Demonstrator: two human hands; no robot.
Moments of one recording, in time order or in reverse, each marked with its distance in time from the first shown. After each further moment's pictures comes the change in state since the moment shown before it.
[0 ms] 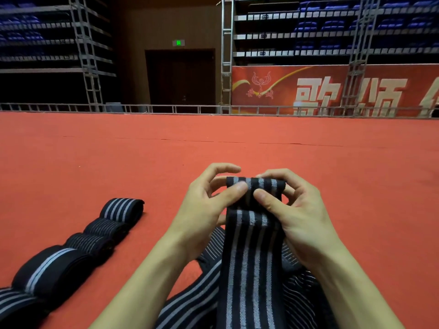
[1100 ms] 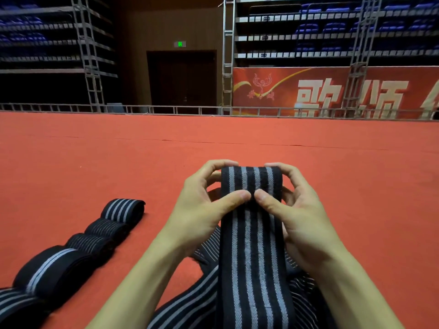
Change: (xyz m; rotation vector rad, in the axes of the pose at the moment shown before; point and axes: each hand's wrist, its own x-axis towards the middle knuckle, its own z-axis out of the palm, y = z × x) left_hand 0.006 0.000 -0.010 0.202 0.041 0.170; right_hand 0.000 0.002 0.002 0.235 -0.019 0.154
